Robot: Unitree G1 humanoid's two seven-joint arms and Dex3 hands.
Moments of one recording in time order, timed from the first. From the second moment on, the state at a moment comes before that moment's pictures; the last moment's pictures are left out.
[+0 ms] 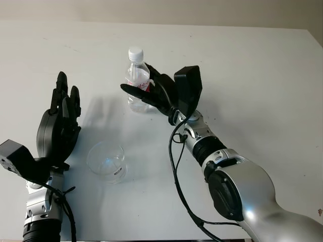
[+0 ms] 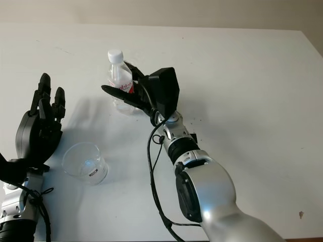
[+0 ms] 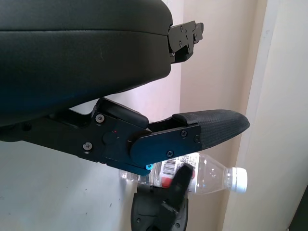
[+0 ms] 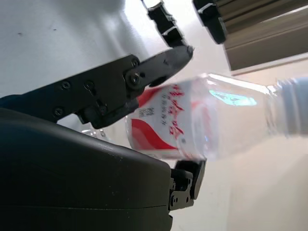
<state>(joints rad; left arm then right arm) -0.22 0.26 0.31 0.25 -0.38 -0.24 -0.39 -1.09 0.08 -0.08 1.28 0.02 -0.22 0.27</state>
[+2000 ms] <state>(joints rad) -0.24 0.23 0.31 0.25 -0.36 -0.24 -0.34 -1.10 -0.29 0.52 0.97 -0.89 -0.79 -0.51</state>
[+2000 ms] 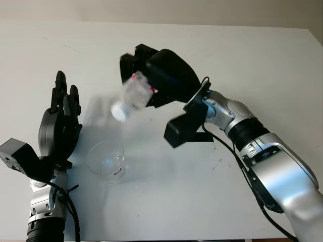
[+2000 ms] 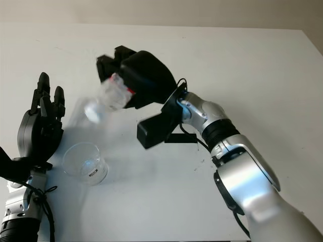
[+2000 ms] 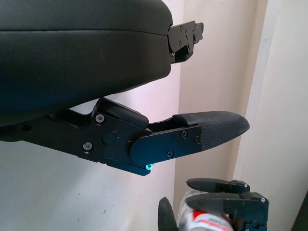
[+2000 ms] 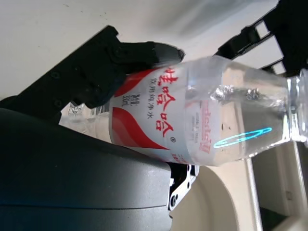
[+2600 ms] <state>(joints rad) -0.24 0.22 0.30 0.24 -0.36 -0.23 -0.33 -1.10 -0.29 0.58 0.86 -0.93 -0.81 -0.58</state>
